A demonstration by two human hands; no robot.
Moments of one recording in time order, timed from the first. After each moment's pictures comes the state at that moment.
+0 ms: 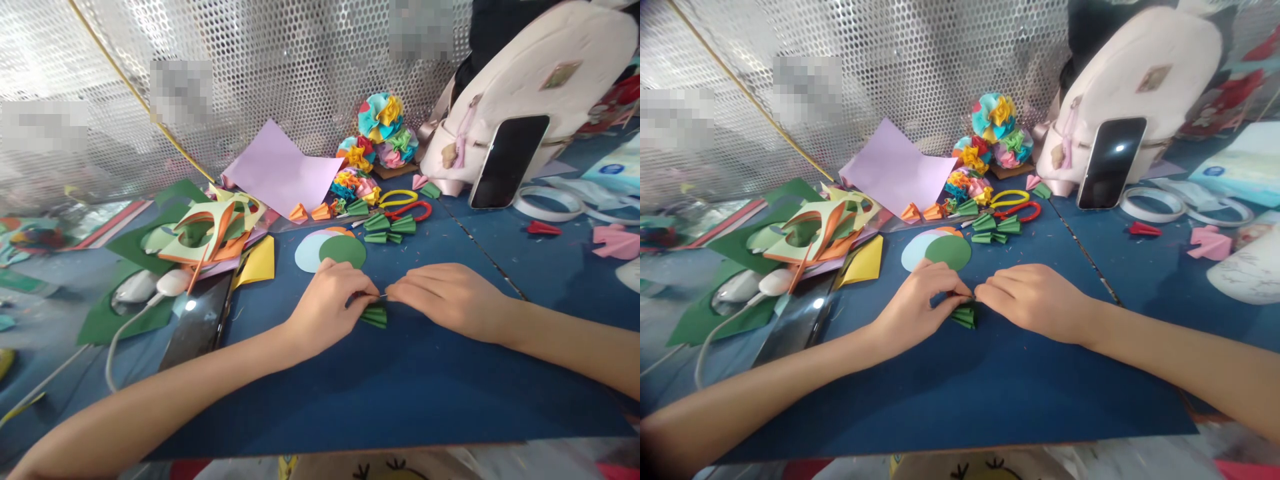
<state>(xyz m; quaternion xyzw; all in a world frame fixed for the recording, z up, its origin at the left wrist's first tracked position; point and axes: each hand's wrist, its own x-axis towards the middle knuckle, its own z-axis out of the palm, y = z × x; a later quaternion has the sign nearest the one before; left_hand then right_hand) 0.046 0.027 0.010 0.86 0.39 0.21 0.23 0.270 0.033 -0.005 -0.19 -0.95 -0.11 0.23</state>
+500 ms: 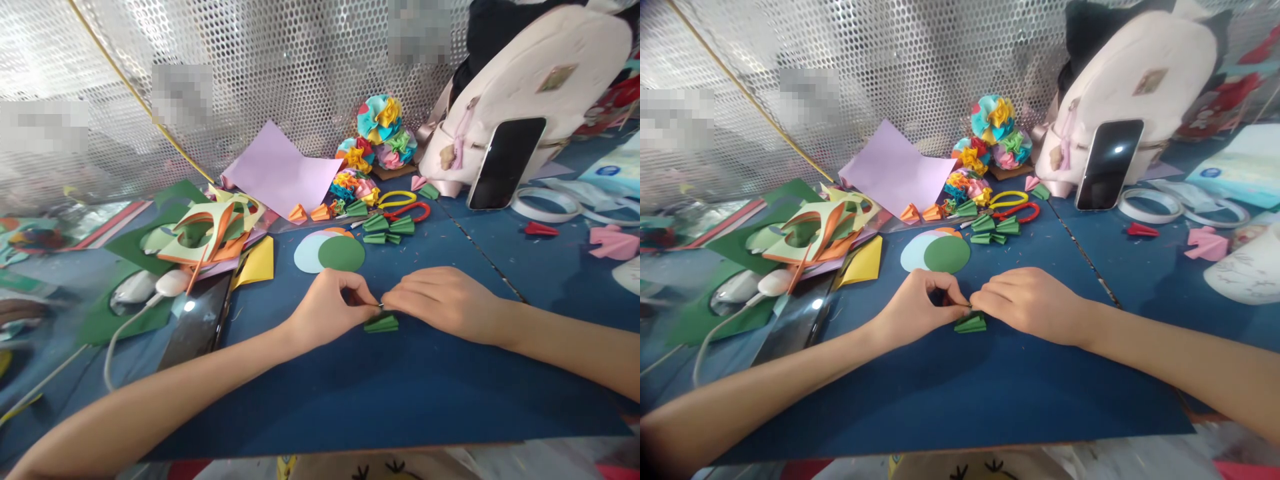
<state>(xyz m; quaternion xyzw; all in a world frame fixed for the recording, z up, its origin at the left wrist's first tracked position) 0.051 0.026 0.006 0.71 0.46 0.25 0.47 0.270 0.033 -0.008 -0.16 -0.95 -0.06 0.25</state>
